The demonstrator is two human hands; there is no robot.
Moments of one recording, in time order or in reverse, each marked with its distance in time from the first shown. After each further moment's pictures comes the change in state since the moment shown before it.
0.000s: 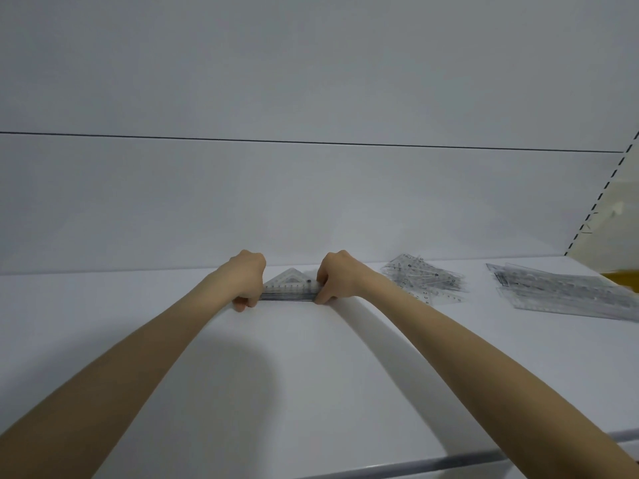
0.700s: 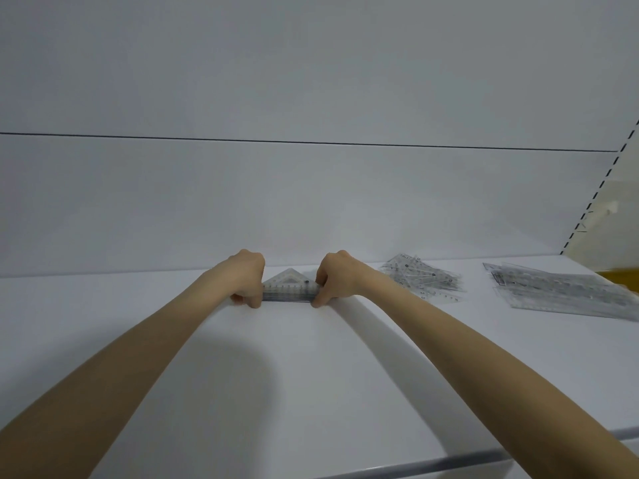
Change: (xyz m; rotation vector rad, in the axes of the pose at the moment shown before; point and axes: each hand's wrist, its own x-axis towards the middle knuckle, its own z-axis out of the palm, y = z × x) left_hand 0.005 -0.001 -0.001 0.027 -0.020 0.049; right_hand 0.001 0.006 -0.002 -0.014 -0.030 -0.001
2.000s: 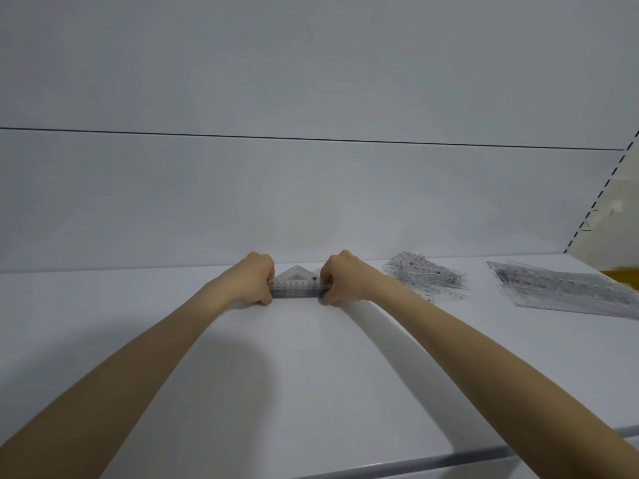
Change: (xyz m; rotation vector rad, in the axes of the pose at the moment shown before) left_hand 0.009 -0.011 0.021 -0.070 0.119 0.142; right_hand -0.003 0.003 0.010 -0.056 0.096 -0.047
